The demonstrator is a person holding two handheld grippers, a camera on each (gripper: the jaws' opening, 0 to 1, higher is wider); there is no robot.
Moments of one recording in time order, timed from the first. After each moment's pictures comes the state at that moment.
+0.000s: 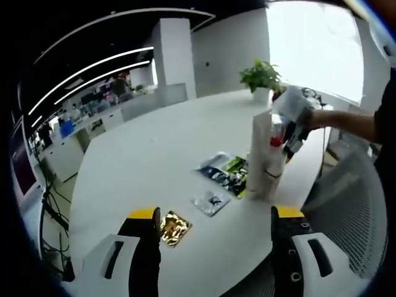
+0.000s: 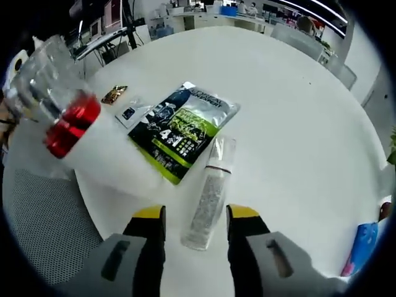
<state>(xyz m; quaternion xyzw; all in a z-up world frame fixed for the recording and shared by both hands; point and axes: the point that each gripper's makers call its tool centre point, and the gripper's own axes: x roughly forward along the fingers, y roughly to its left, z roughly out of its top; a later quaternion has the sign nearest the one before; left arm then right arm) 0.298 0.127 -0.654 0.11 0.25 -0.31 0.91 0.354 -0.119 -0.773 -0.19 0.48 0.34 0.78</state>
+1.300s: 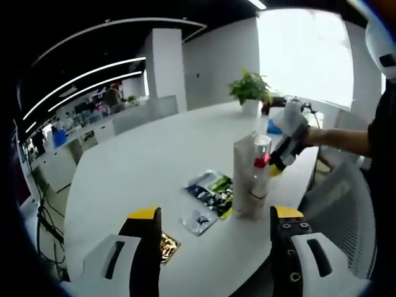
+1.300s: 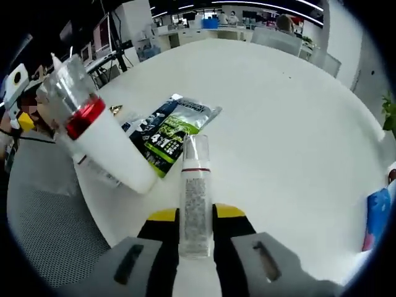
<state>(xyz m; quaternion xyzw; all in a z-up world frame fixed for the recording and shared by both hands) 0.297 0.096 -0.625 0.10 0.21 -0.35 0.91 0.345 -0.141 -0.752 -0.11 0.43 0.31 0.84</state>
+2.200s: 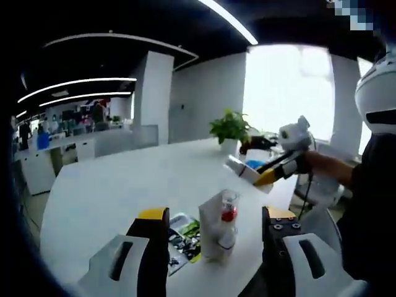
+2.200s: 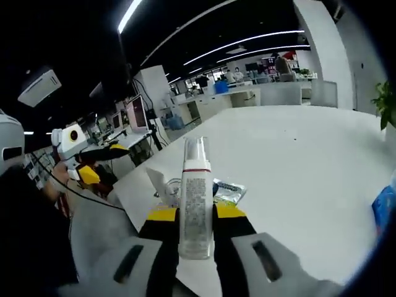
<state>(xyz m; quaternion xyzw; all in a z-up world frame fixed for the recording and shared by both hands) 0.292 0.040 -0.557 0.00 0.11 -0.43 0.90 0.320 -0.111 -0.596 0.05 0.23 0.40 0.89</state>
